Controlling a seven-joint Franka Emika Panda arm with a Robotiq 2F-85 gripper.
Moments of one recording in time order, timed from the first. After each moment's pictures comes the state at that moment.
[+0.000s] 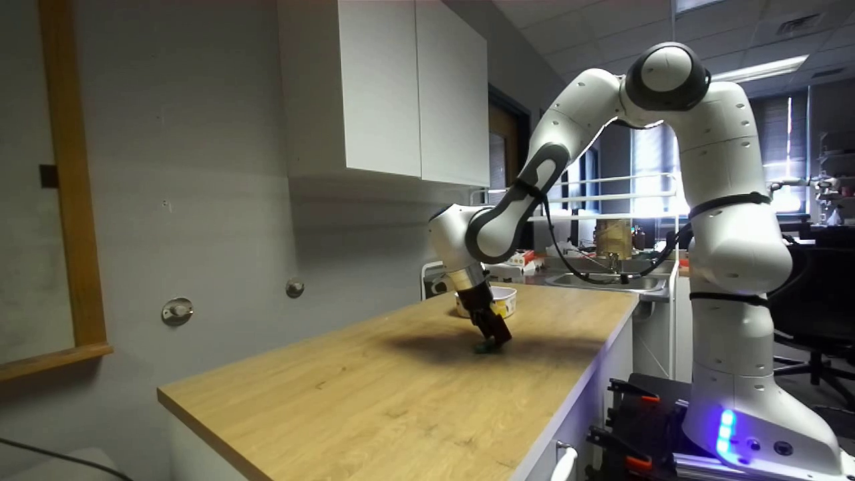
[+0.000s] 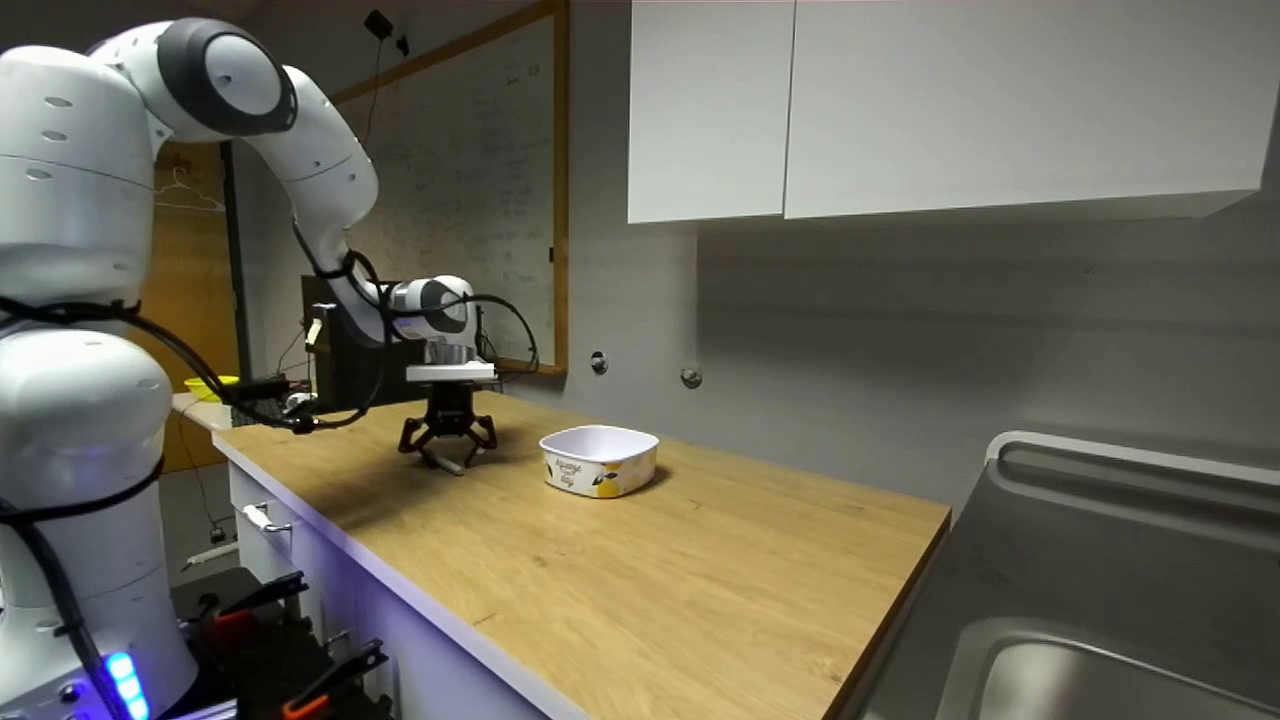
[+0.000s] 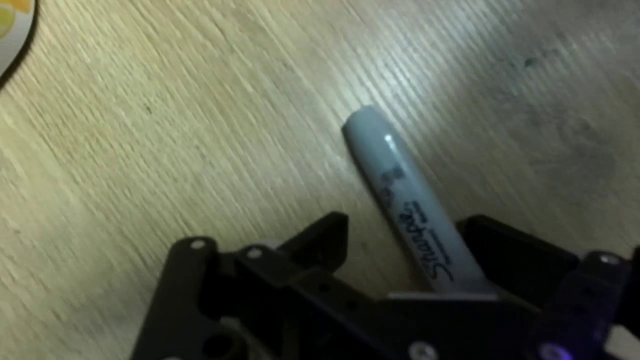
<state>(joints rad) 0.12 0.11 0.13 -2.33 -0.32 2.12 -0.47</state>
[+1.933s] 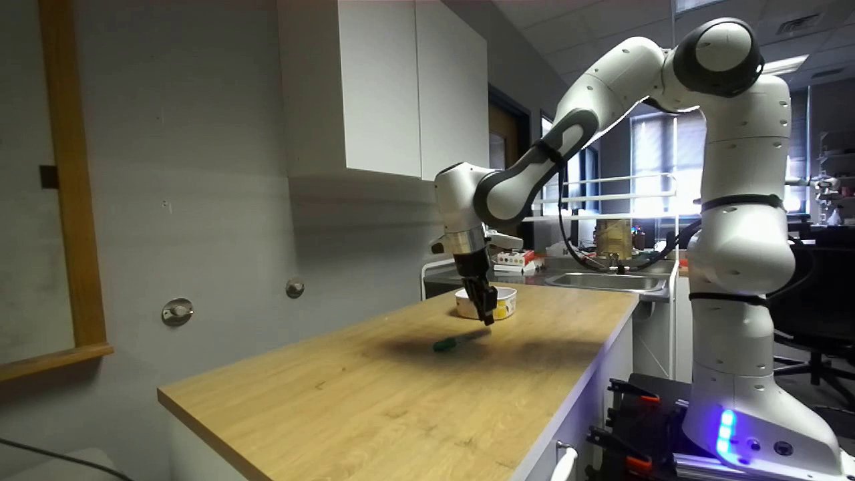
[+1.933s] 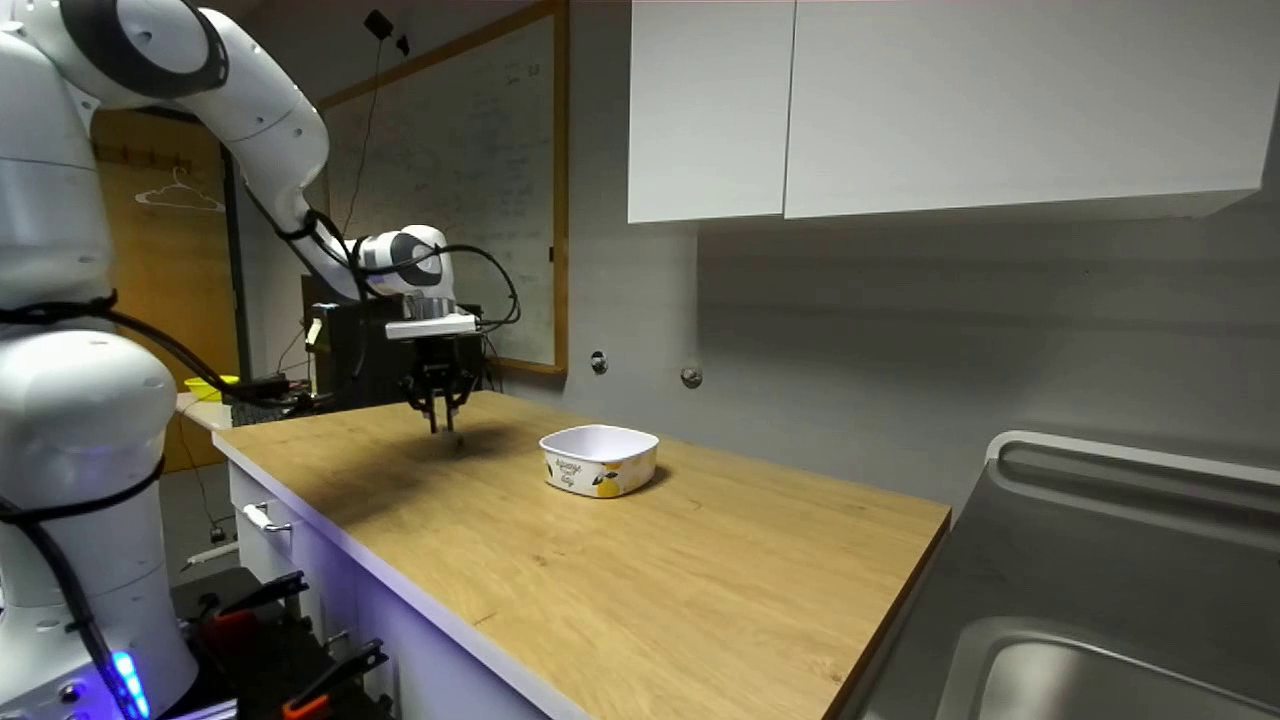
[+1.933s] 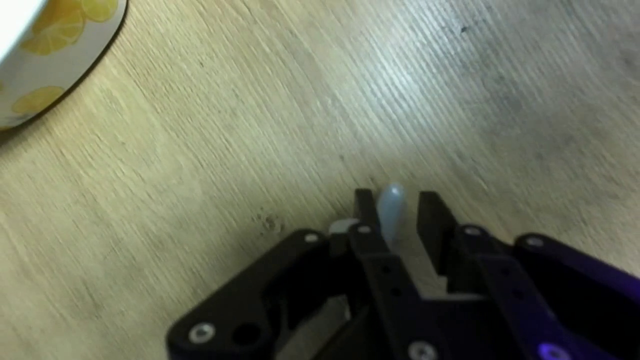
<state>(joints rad) 0.16 -0.09 0.16 -2.36 -0.27 2.11 -0.47</state>
